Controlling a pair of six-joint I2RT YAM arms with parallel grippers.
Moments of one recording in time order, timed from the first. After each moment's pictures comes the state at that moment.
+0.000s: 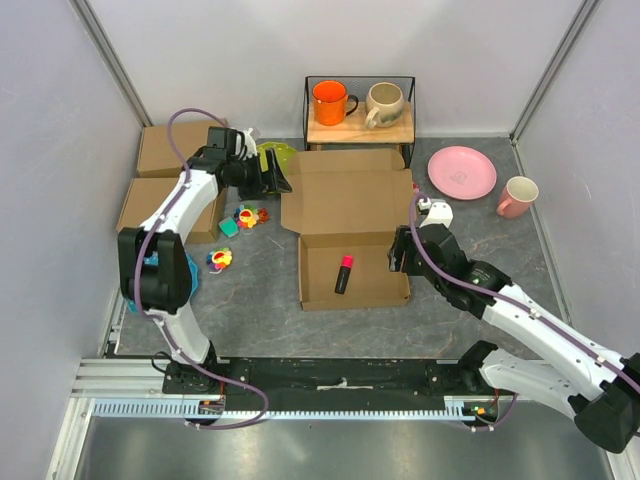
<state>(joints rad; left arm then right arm) -0.15 1.75 1.47 -0.56 0.44 -0.34 0.70 0.96 0.77 -0.46 0.37 0.56</state>
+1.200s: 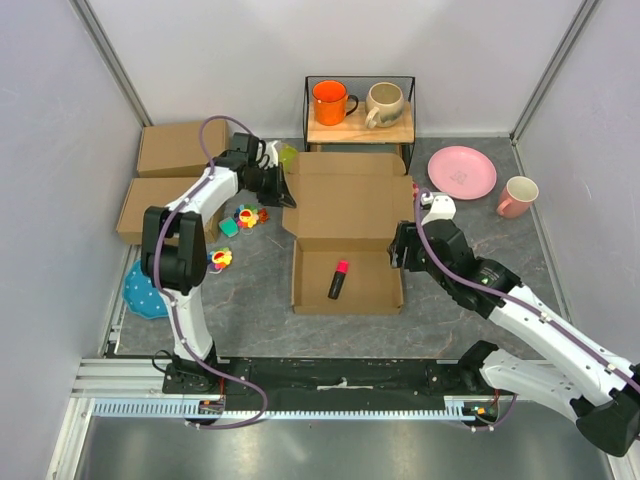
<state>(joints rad) -0.21 2.00 1.58 -0.58 0.54 -0.25 0.70 0.92 0.84 -0.50 0.33 0.51</state>
